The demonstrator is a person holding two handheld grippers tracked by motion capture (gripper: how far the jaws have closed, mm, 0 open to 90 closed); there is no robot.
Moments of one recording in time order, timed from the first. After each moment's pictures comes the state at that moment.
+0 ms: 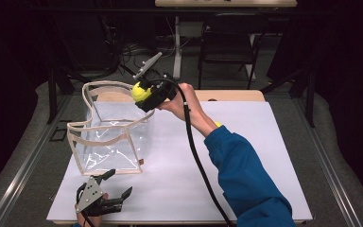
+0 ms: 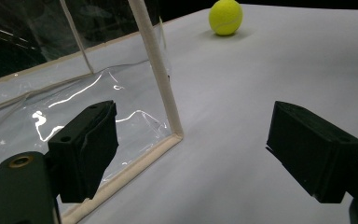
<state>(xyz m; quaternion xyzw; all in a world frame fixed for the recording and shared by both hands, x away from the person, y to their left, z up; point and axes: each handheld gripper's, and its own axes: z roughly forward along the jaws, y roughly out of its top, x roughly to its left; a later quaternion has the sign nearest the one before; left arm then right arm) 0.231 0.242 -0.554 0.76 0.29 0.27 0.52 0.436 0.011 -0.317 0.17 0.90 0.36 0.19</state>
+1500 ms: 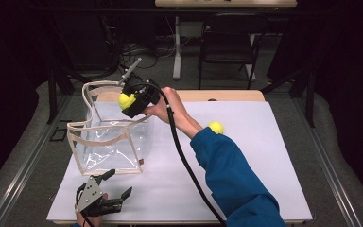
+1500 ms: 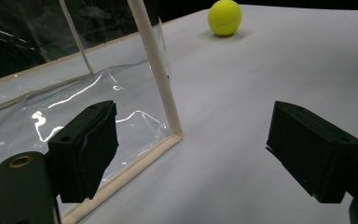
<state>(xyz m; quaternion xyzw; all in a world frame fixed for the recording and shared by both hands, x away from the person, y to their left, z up) 0.230 0.242 -0.554 0.76 0.29 0.27 0.52 0.438 0.052 -0.332 0.16 0.91 0.34 0.15</state>
